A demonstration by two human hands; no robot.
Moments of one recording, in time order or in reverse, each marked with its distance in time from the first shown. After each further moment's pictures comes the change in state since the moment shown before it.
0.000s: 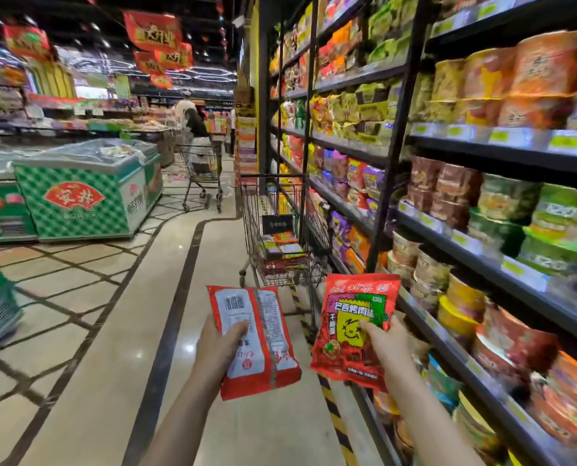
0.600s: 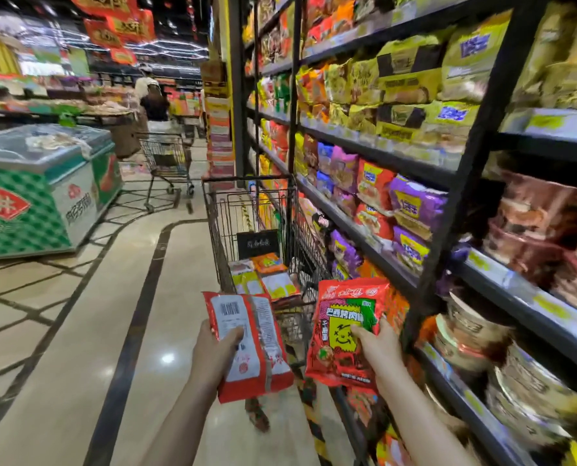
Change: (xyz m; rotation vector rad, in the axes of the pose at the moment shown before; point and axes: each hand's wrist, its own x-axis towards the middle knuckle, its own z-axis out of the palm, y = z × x) left_hand 0.478 -0.034 0.132 0.068 -0.061 -0.108; right_hand 0.431 -0.024 0.174 -0.086 0.059 0.031
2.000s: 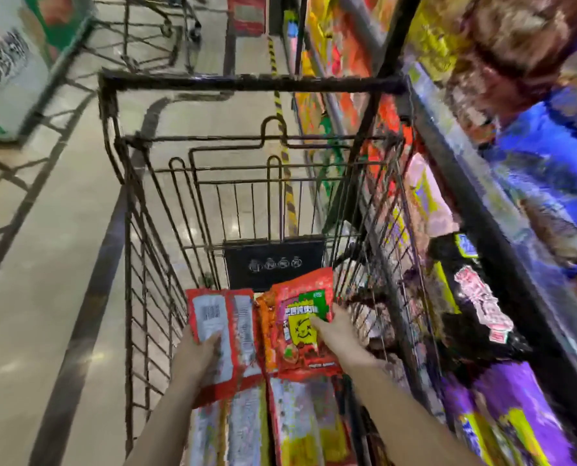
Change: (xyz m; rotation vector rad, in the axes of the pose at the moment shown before) left_hand 0.744 -0.120 0.120 0.246 0.269 -0.502; right_hand 0.725 0.118 0.441 -0.478 -0.474 0.351
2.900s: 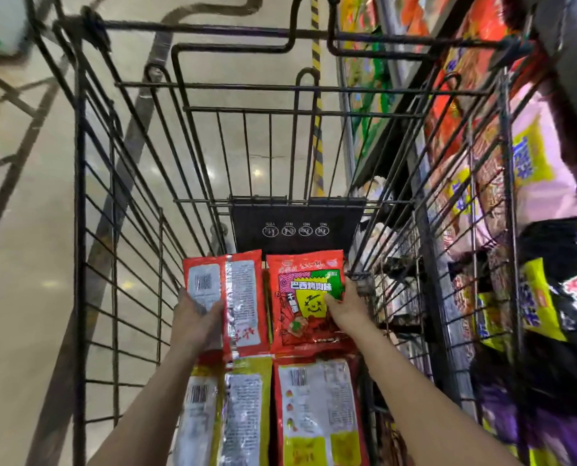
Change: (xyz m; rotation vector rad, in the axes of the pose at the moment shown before) left_hand 0.082 -0.051 0.022 0.291 0.037 0.037; right_hand 0.087 0.039 0.030 -0.341 -0.141 0.106
